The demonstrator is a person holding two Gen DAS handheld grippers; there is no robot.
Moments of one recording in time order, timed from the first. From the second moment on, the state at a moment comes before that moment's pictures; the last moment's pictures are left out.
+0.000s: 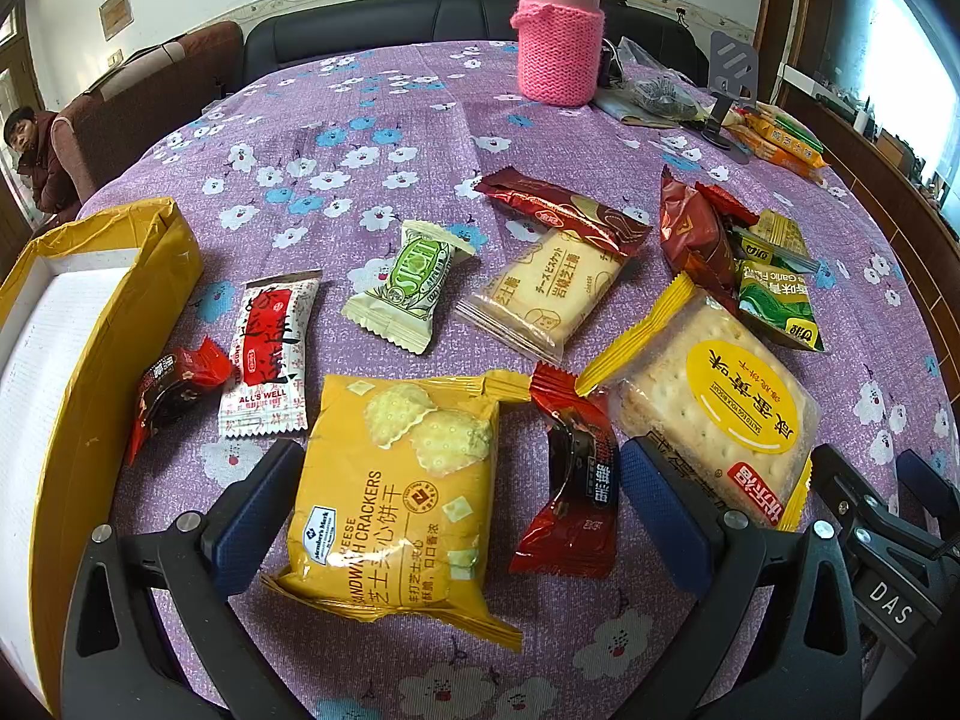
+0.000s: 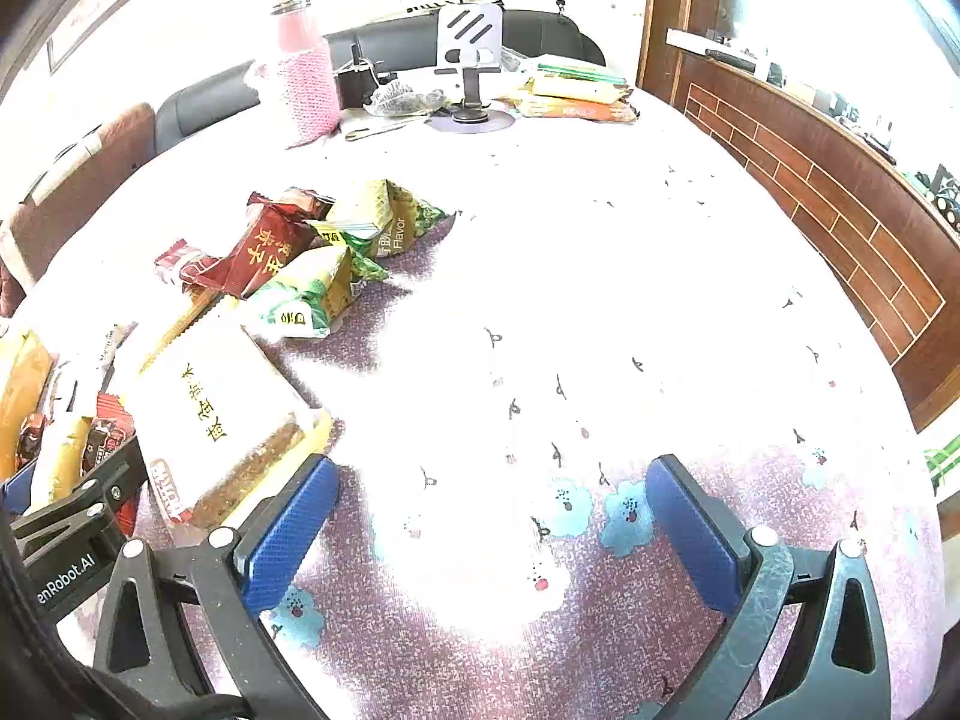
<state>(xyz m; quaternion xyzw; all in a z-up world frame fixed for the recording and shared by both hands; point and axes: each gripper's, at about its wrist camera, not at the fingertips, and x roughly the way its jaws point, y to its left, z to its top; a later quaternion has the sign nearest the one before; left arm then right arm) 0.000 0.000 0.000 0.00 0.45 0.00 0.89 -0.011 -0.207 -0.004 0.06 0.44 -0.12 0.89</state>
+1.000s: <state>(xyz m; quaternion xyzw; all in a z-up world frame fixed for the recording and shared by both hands) -0.005 0.000 0.001 0.01 0.47 -0.02 0.88 -0.012 -0.203 -0.007 0.06 0.44 -0.12 0.89</state>
